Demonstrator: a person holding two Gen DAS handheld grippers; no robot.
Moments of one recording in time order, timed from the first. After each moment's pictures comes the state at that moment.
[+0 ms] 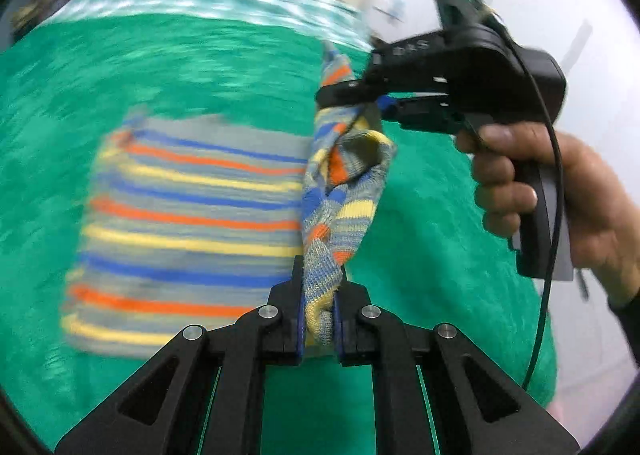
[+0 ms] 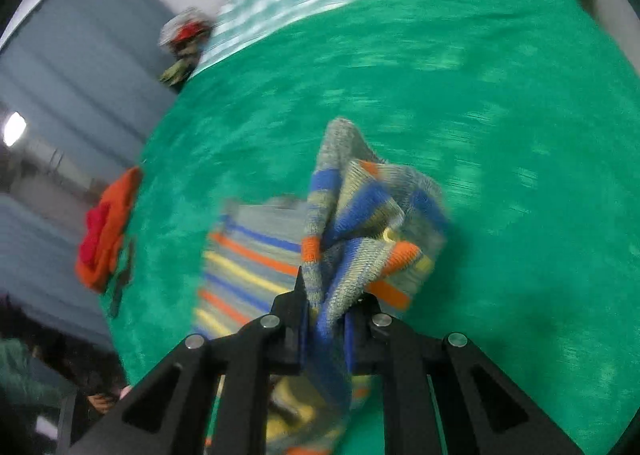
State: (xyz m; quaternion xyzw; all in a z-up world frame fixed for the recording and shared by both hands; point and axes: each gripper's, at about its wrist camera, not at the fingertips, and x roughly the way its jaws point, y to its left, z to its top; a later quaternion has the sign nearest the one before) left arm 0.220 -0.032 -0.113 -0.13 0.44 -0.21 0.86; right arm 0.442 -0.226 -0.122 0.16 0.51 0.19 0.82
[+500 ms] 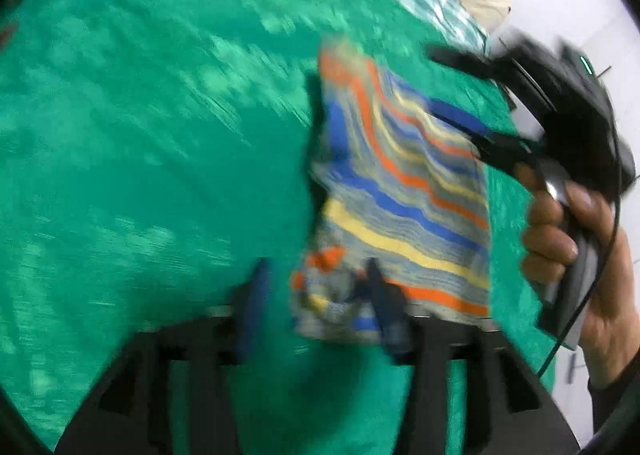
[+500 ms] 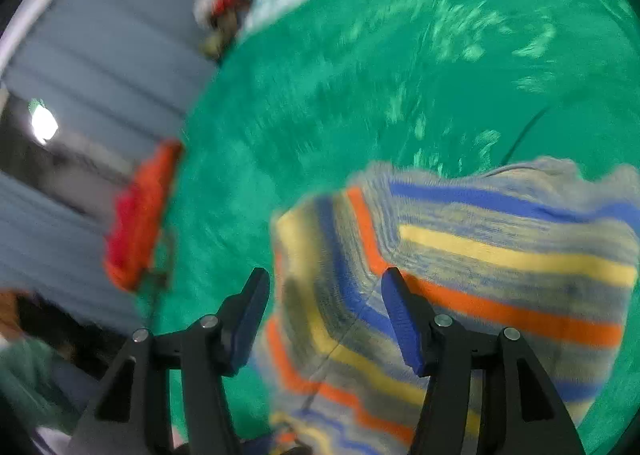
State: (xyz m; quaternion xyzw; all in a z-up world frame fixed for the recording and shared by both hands) left arm 0.214 0.111 -0.164 -0.22 0.51 -0.07 0.83; right arm 0.480 -0.069 -0.199 0.23 0.51 0.26 0.79
